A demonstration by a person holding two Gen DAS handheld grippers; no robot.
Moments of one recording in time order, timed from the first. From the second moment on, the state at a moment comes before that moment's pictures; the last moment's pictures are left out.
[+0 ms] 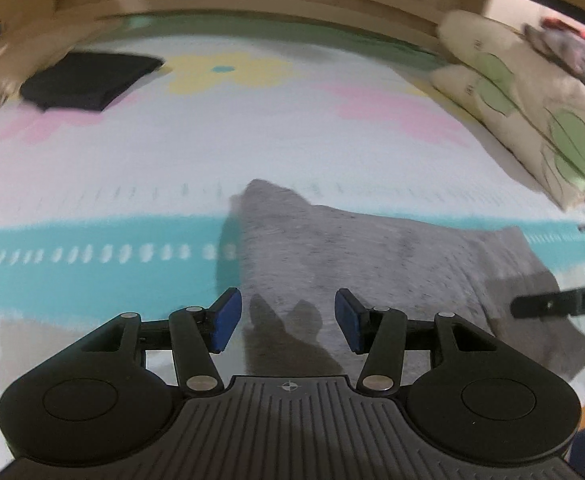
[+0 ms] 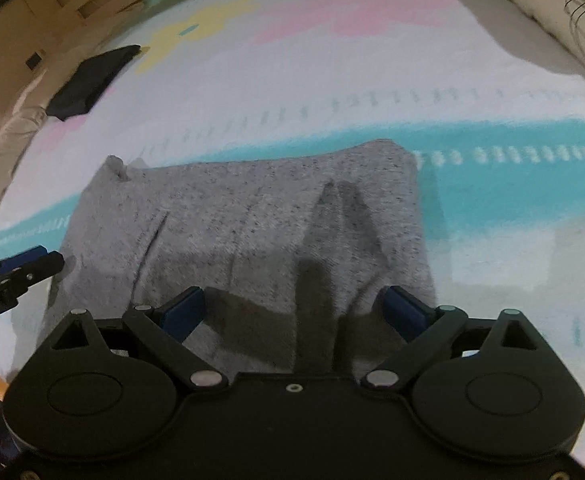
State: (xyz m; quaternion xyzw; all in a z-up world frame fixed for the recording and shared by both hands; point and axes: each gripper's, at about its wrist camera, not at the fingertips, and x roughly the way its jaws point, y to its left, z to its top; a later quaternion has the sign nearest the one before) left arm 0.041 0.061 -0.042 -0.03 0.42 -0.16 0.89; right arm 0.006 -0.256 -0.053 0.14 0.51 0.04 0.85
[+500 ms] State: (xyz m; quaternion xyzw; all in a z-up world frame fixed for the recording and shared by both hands) left arm 0.041 0.074 -0.028 -0.04 0.40 -0.13 0.91; right arm 0.003 -0.230 0.028 0.13 0.41 0.10 0.90
